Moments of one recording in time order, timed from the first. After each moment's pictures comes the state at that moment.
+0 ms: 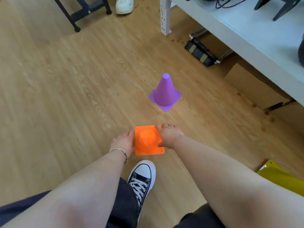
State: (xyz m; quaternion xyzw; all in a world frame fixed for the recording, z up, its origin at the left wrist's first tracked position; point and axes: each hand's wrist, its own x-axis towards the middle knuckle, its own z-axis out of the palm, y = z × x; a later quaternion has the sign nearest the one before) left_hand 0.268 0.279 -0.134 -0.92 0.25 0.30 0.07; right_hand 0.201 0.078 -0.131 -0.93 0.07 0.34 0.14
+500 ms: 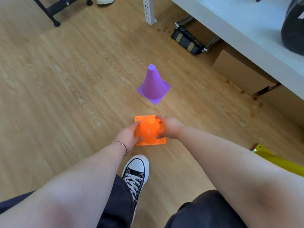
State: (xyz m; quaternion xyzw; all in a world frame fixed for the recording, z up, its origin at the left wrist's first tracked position) left_hand 0.259 0.239 -0.140 -0.89 0.21 0.37 -0.13; right_hand 0.181 0.042 -0.132 -0.88 0.17 0.32 0.30
